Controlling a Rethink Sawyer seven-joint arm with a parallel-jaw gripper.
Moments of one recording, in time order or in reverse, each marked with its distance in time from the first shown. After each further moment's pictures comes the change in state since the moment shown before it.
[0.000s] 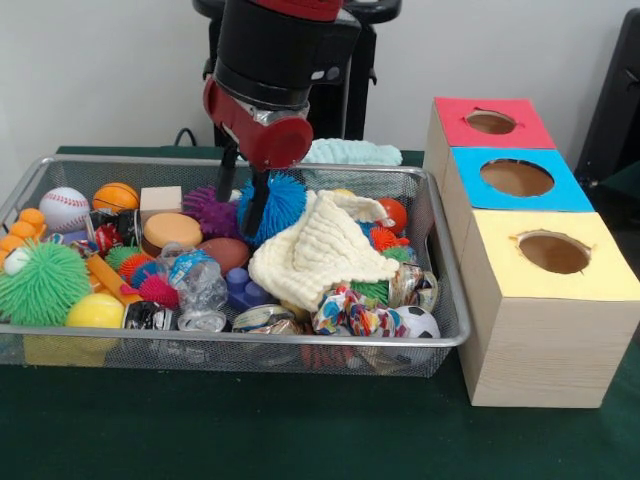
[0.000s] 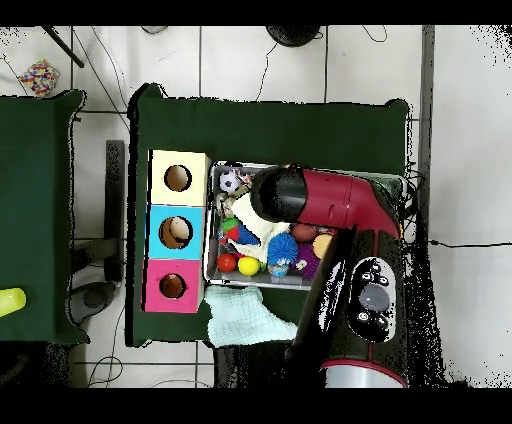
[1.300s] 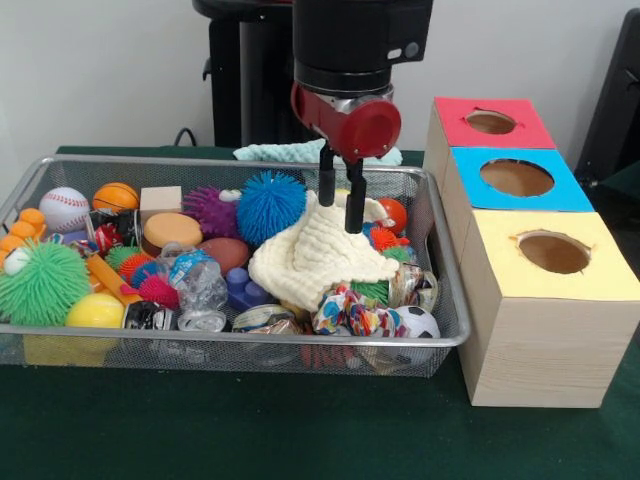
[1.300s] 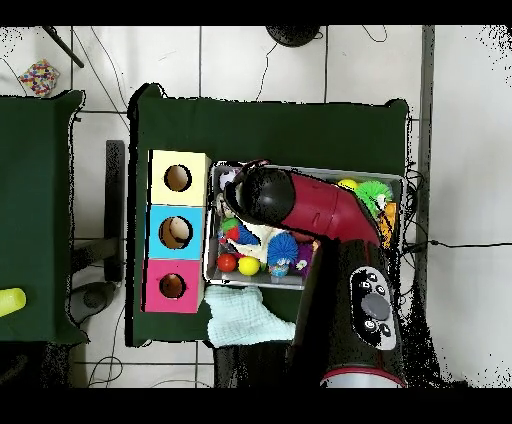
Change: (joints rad) arm -0.035 -0.071 0.140 0.138 0.191 -0.071 0.000
